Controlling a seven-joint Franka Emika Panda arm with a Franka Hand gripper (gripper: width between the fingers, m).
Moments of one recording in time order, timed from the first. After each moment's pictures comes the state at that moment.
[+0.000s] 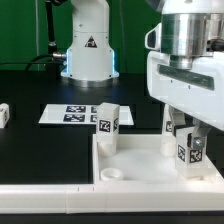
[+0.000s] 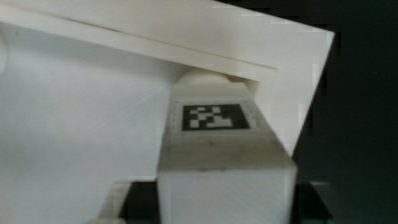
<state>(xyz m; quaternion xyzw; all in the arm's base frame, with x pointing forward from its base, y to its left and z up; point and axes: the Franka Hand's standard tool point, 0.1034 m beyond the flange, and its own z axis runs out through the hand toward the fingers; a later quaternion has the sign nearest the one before) 0.639 0.102 0.080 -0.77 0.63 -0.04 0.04</state>
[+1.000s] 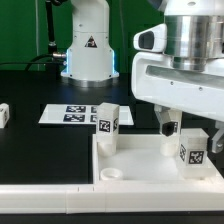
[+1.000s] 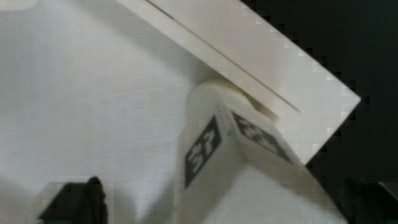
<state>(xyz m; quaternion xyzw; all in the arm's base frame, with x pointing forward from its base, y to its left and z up) 0.636 0.108 0.079 -0.90 0.43 -0.03 0.03</state>
